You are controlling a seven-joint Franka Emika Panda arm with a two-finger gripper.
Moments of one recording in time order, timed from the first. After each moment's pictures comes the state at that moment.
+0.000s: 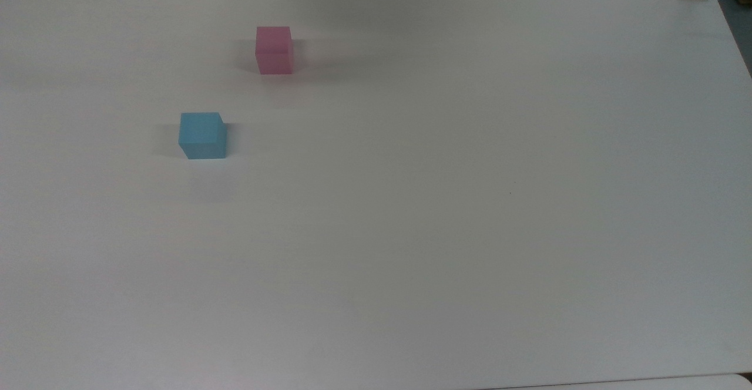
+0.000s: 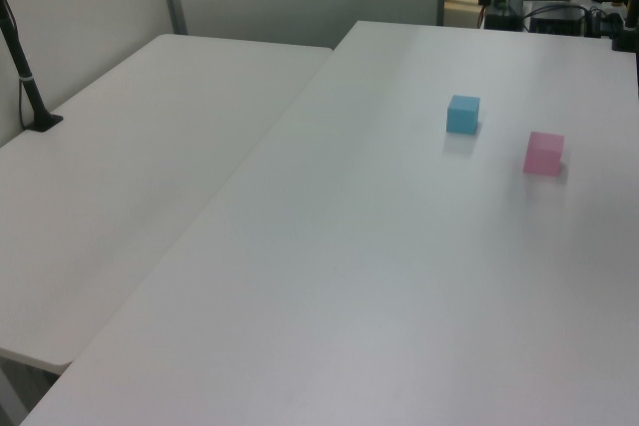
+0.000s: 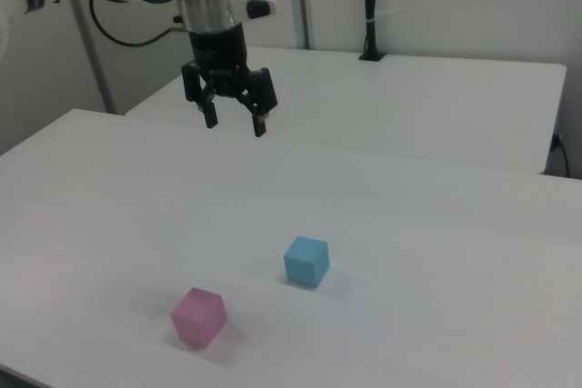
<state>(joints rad) -0.12 0.07 -0.08 -1.50 -0.03 1.56 -0.21</state>
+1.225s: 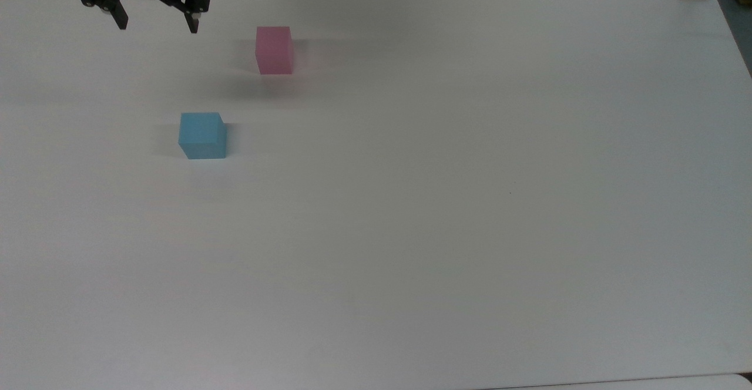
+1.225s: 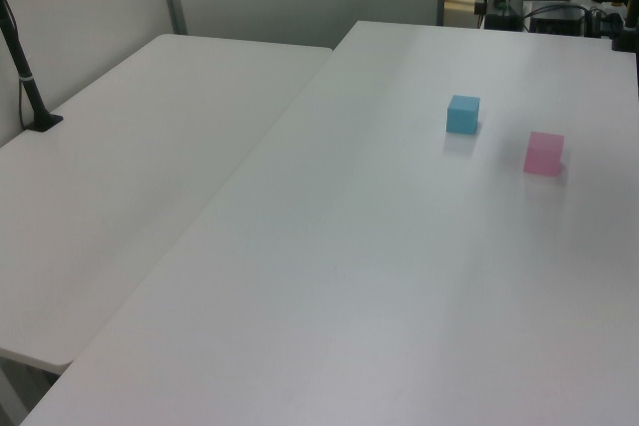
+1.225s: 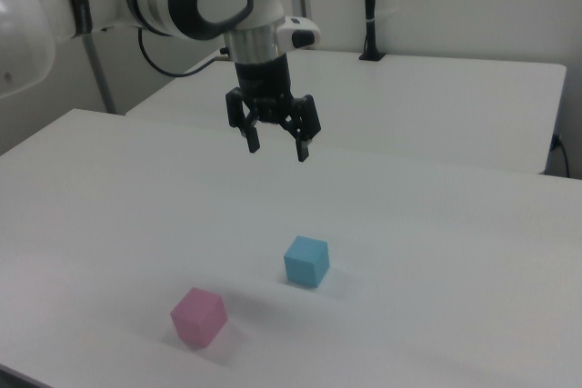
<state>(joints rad) -0.20 0.15 -0.08 -1.53 -0.04 1.70 -0.27</state>
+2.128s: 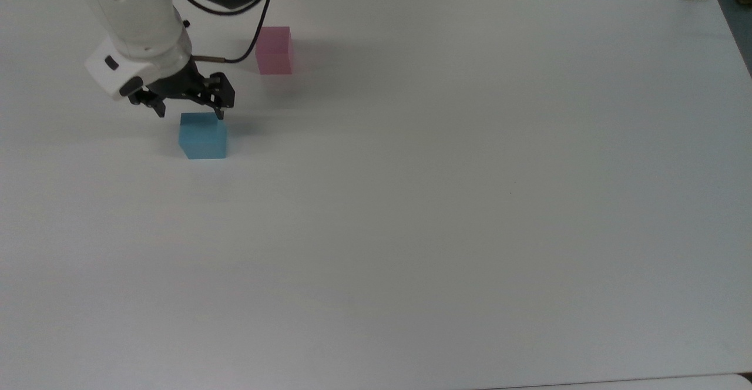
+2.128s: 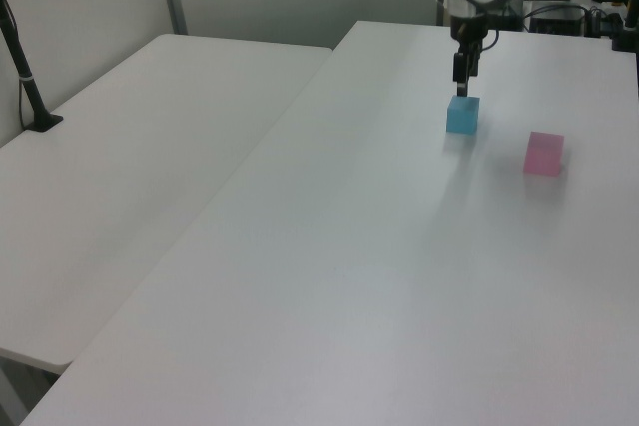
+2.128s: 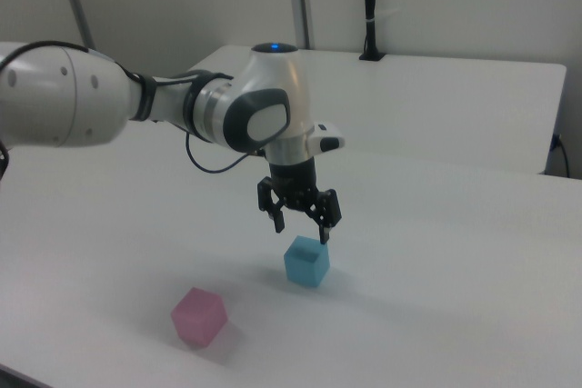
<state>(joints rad) -0.20 0.32 -0.08 -1.75 -0.04 2.05 -0.27</state>
